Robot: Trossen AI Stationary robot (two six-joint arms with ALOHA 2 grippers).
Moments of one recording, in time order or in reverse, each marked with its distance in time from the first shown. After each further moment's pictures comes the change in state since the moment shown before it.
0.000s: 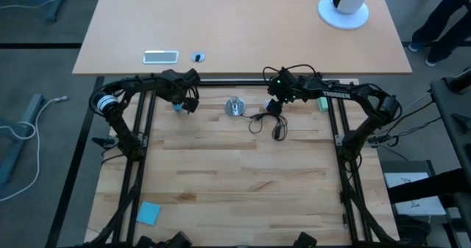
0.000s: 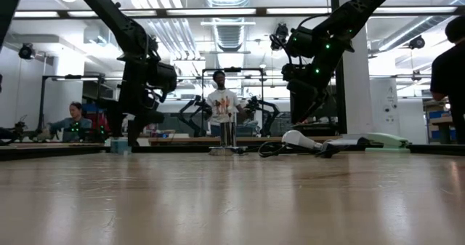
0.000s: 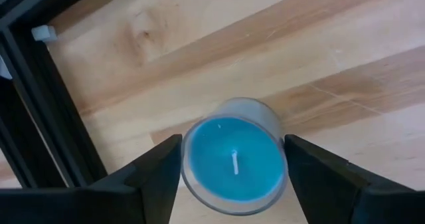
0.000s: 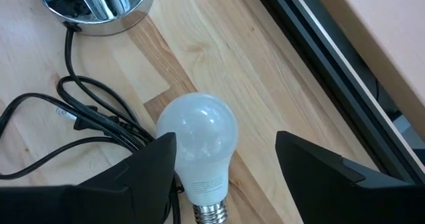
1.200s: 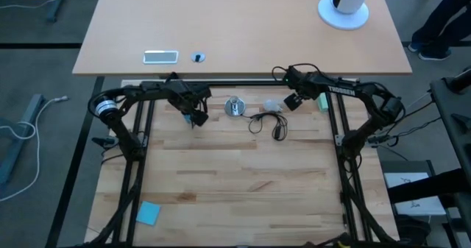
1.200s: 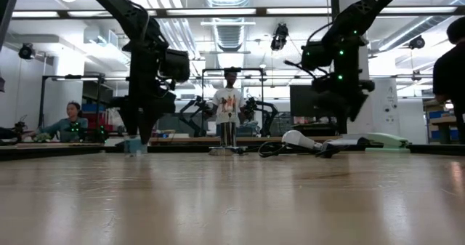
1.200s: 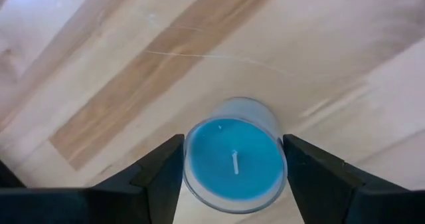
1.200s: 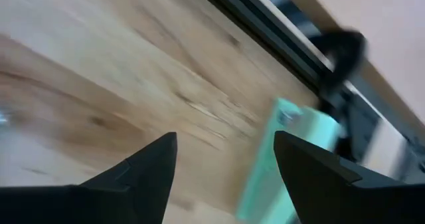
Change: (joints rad) left arm -0.236 -0.035 -0.003 -0.001 0.114 0.042; right arm -0.127 -0.034 0.000 -0.389 0.376 0.268
